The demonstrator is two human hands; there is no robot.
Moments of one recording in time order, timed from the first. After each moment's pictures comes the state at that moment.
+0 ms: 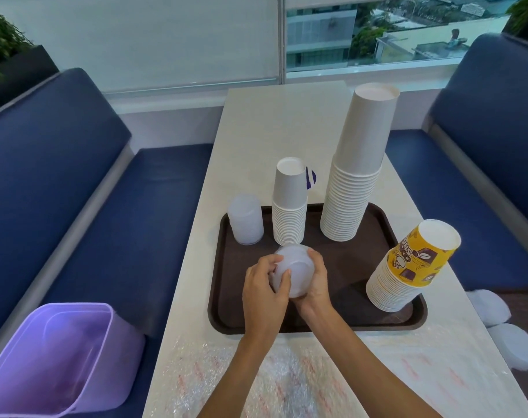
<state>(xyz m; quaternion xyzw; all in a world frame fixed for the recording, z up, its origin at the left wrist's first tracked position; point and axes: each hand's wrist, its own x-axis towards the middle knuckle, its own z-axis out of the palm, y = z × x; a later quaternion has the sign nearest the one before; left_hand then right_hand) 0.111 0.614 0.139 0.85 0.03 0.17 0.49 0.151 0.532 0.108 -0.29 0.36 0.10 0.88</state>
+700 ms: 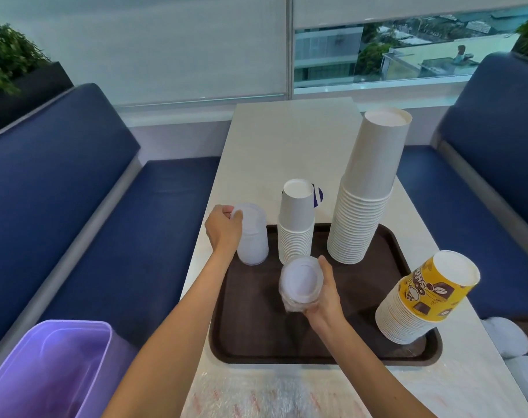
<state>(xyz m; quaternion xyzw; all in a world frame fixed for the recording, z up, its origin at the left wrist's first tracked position) 0.271 0.675 0.193 0.83 0.22 0.13 0.49 0.183 0.516 0.100 -0.35 0.35 0.09 0.86</state>
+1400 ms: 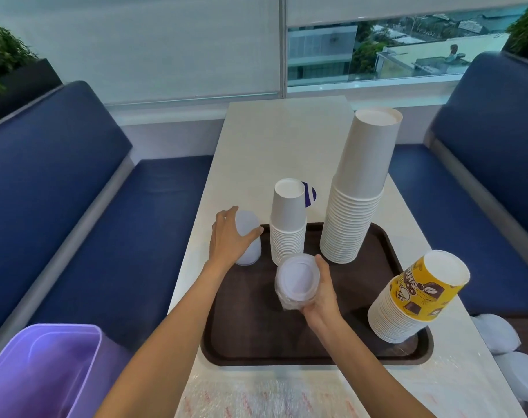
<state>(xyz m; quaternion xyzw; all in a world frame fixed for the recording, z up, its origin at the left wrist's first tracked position) 0.270 0.671 0.161 0.93 0.06 0.04 0.36 0.187 0.506 0.103 -0.35 0.35 0.09 0.86</state>
